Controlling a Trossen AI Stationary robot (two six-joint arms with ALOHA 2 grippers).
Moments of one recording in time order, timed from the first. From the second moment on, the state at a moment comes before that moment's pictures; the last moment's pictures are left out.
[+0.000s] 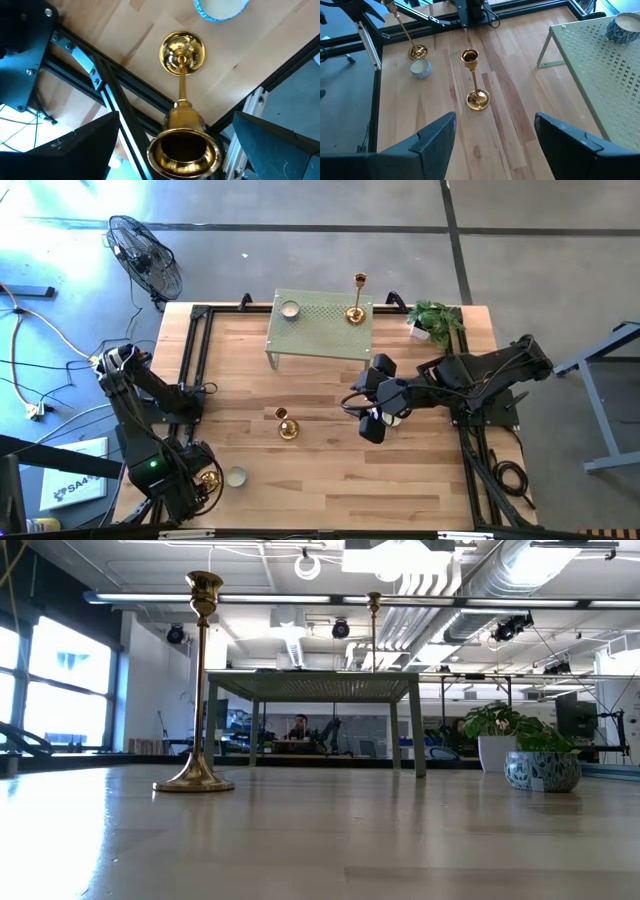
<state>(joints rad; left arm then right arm) -1.05 1.51 1.40 -1.45 0.12 -1.68 0.35 1.53 1.72 -0.94 0.38 0.48</state>
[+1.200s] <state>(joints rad) -1.05 1.51 1.26 -1.38 0.17 -1.67 0.35 1.53 1.72 -0.95 0.38 0.49</state>
